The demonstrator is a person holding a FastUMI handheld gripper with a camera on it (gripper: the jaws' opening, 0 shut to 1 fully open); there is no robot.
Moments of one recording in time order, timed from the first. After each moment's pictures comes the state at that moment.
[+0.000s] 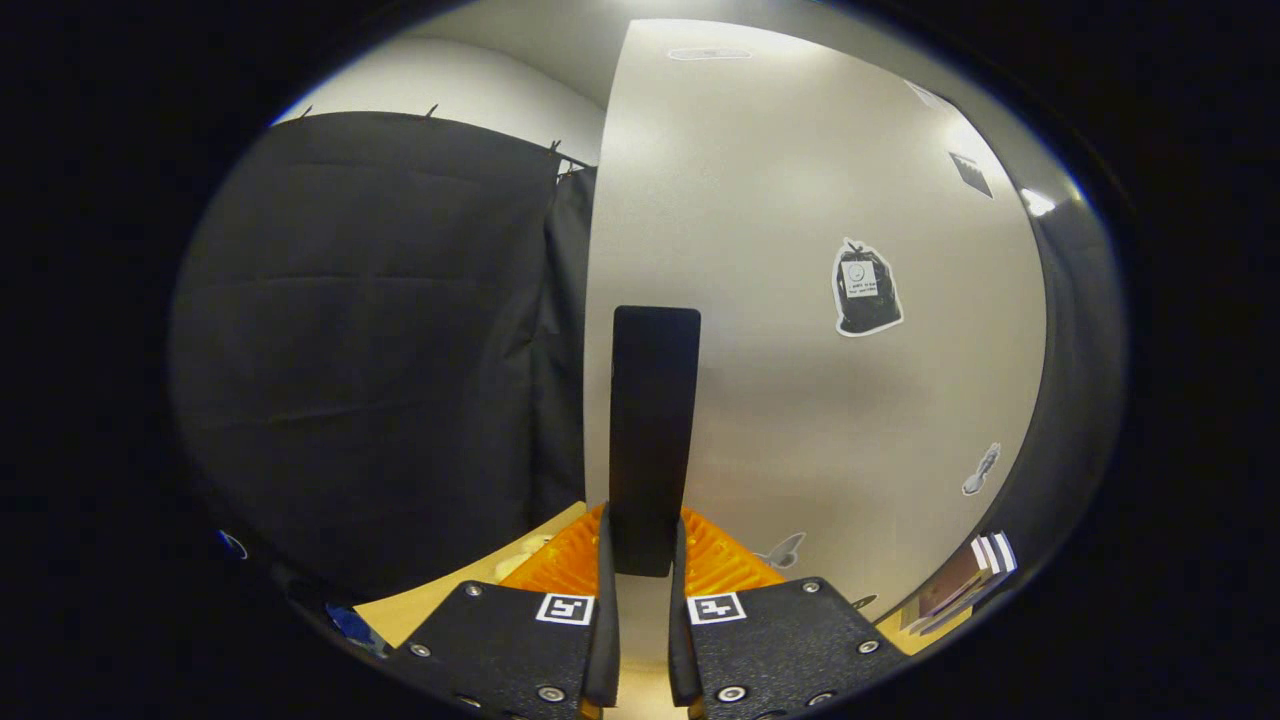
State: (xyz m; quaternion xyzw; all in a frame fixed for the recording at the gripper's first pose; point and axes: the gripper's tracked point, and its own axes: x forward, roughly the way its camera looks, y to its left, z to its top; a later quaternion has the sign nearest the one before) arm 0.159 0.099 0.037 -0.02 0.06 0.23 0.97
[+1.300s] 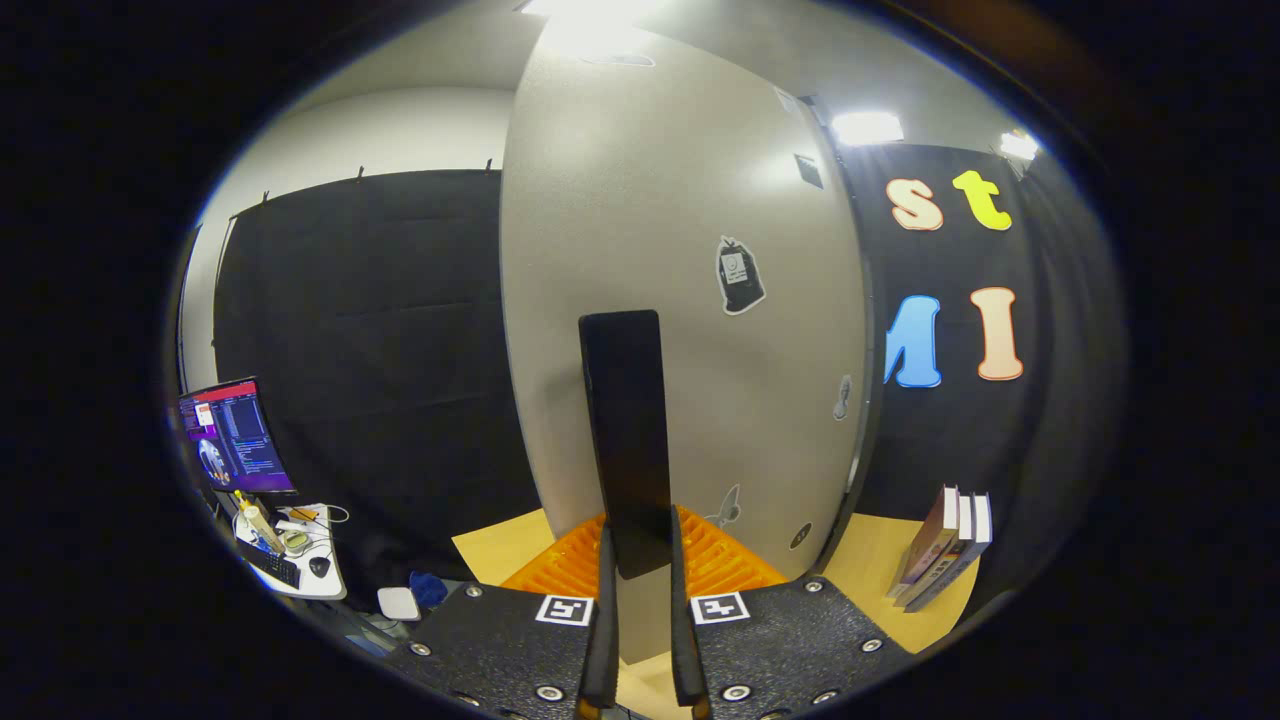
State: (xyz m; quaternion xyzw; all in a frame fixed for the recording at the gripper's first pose) arm 0.142 0.007 0.028 0.02 0.07 0.35 0.94
